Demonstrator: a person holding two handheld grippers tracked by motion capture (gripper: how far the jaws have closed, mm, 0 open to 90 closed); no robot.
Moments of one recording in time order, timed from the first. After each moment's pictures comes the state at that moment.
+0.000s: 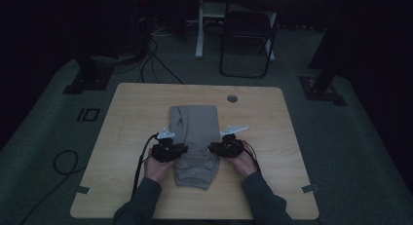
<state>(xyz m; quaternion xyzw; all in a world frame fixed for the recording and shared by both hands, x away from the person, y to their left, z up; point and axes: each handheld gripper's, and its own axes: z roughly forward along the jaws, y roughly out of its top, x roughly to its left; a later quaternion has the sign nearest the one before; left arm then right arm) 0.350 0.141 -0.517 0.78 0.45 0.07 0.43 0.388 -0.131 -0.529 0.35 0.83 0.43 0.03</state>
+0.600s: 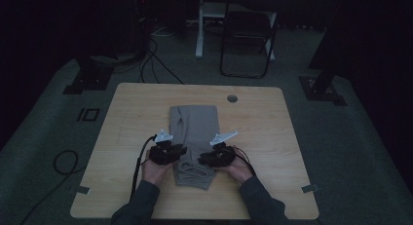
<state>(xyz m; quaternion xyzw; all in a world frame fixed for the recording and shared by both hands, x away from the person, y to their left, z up) 0.343 0.142 -0.513 0.78 0.43 0.10 0.43 0.367 -0.104 -0.532 0.27 0.87 0.42 -0.03</state>
